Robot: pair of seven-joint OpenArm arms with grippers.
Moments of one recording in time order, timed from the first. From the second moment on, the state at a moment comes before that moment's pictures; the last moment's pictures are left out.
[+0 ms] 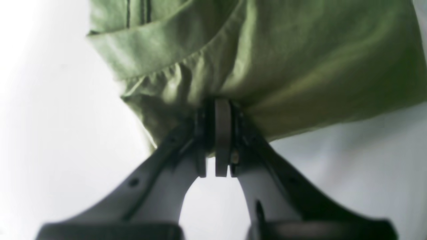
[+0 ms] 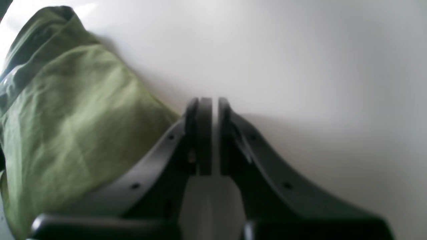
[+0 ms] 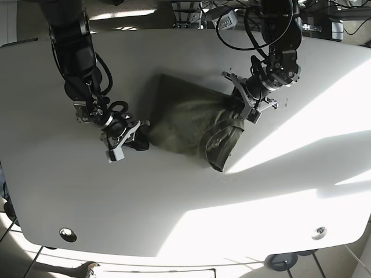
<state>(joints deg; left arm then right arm) 7.5 -3.3 -8.4 87.6 -7.5 -36.3 33.1 16.2 16.7 -16.1 53.1 33.5 27.4 -10.6</state>
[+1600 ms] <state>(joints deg) -3.1 -4.7 20.0 73.5 -6.7 -2.8 14.3 -3.7 19.5 -4.5 80.6 33.2 26.8 -17.2</state>
